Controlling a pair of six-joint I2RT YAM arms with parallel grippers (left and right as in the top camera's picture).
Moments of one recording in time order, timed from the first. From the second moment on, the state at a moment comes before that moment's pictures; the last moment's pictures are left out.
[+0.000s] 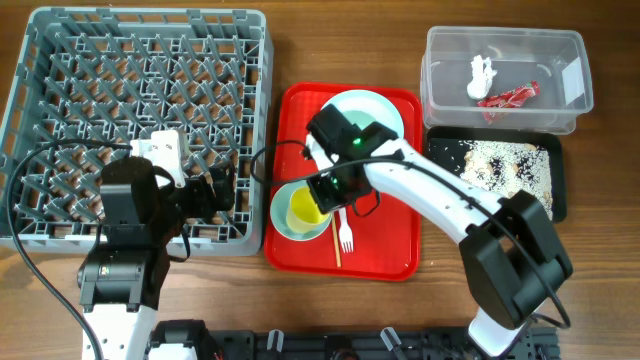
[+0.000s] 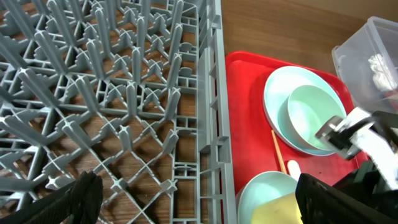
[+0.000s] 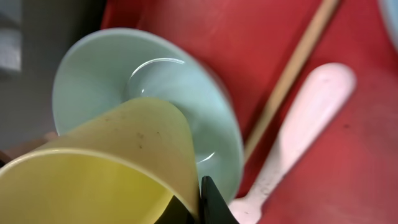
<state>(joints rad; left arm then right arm) 0.00 0.84 0.75 -0.60 0.20 -0.18 0.67 1.87 1.33 -0.88 -0.30 0.25</state>
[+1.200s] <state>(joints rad) -0.01 1.31 0.76 0.67 1.29 -0.74 0.26 1.63 1.54 -0.76 -1.25 0.29</state>
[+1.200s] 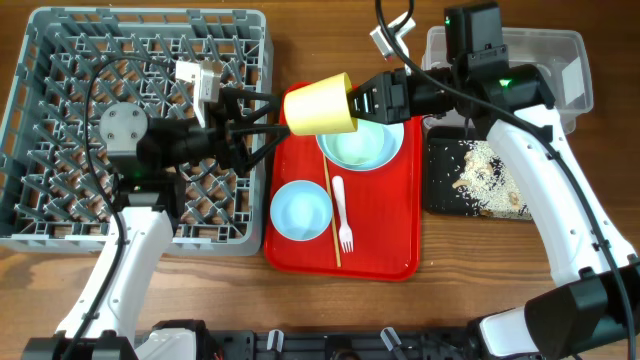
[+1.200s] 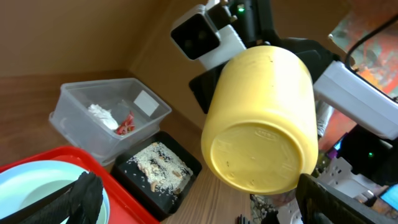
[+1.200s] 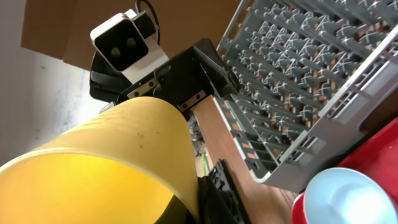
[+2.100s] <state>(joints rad) -0.10 1.31 0.76 0.92 1.31 -0.94 0.31 1.63 1.54 -0.76 -1.21 0.31</state>
